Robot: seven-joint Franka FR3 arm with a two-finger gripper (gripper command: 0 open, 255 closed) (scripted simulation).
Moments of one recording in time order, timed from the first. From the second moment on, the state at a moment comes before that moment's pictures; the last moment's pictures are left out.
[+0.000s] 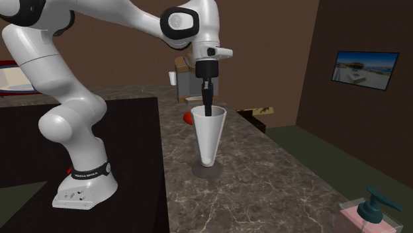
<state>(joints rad) -0.09 -0.36 0.04 -2.26 -0.19 1.92 0.20</state>
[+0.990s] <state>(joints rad) -0.09 -0.36 0.05 -2.06 -0.18 1.72 0.17</state>
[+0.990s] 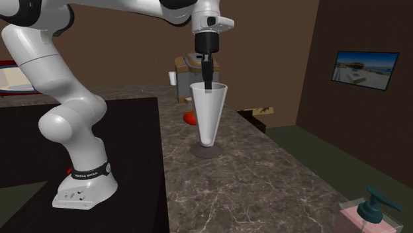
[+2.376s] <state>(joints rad) -0.09 -0.29 0.06 -1.71 -0.18 1.44 0.12</state>
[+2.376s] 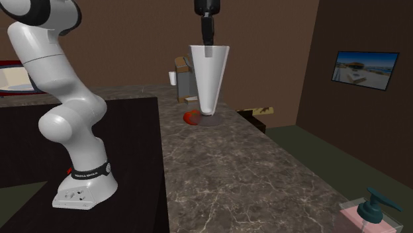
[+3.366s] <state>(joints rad) 0.03 -0.25 0.30 -1.63 -0.12 1.35 0.48</state>
